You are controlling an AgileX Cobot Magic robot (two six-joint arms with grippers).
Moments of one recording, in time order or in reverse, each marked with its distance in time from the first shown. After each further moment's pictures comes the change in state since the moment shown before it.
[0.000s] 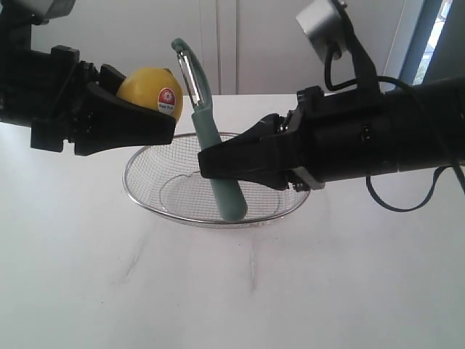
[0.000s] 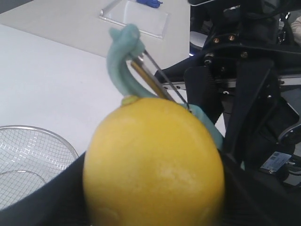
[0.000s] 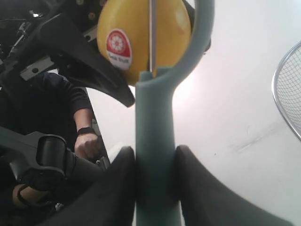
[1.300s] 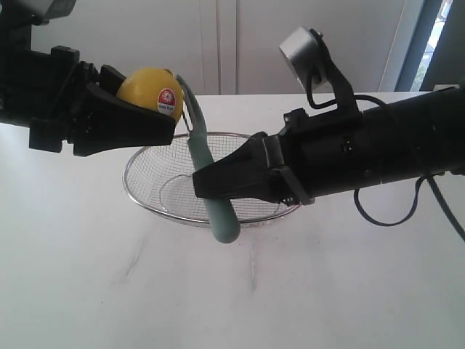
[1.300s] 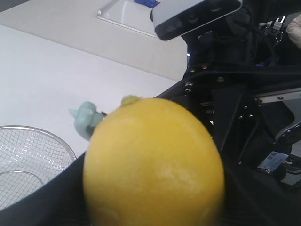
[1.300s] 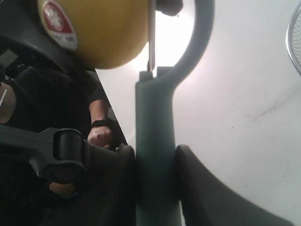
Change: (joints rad) left arm 0.000 0.001 0.000 0.000 0.007 -0.002; right arm 0.000 0.083 0.000 -0.005 0.059 0.100
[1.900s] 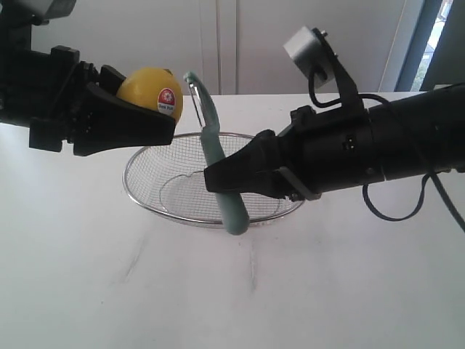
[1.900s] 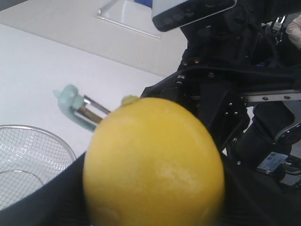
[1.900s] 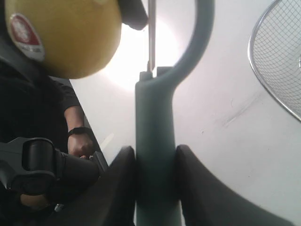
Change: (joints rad) left arm 0.000 0.000 0.000 0.000 0.000 -0.005; right arm 0.000 -0.021 0.000 -0.051 -0.092 0.022
